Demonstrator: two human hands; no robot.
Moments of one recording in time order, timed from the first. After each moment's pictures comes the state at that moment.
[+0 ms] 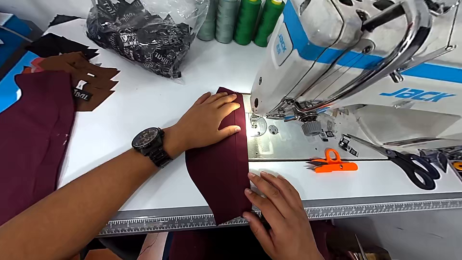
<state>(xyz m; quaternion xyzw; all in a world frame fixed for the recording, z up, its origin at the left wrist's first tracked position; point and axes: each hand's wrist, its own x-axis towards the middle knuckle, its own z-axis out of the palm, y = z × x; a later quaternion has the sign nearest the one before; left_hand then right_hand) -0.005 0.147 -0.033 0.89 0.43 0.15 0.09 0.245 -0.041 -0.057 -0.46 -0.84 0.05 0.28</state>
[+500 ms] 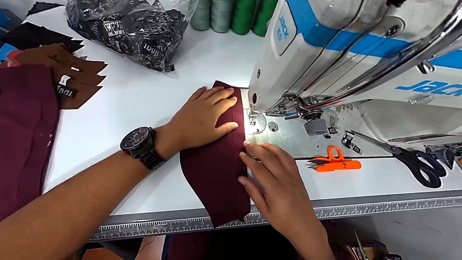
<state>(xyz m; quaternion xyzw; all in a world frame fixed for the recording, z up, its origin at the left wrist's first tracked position) -0.004 0.147 -0.032 0.89 0.43 0.14 0.09 0.232 0.015 -0.037 -0.47 -0.85 0.05 0.24</state>
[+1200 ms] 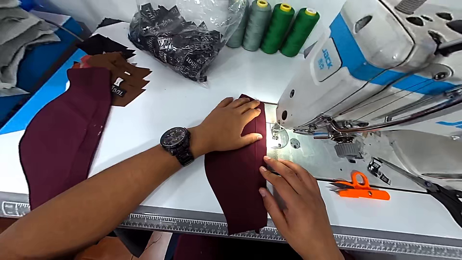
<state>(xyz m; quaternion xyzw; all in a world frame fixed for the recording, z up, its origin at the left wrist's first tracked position) -0.003 0.151 -0.029 0.89 0.45 0.12 0.06 0.233 0.016 -0.047 -0.47 -0.84 0.05 0.26</state>
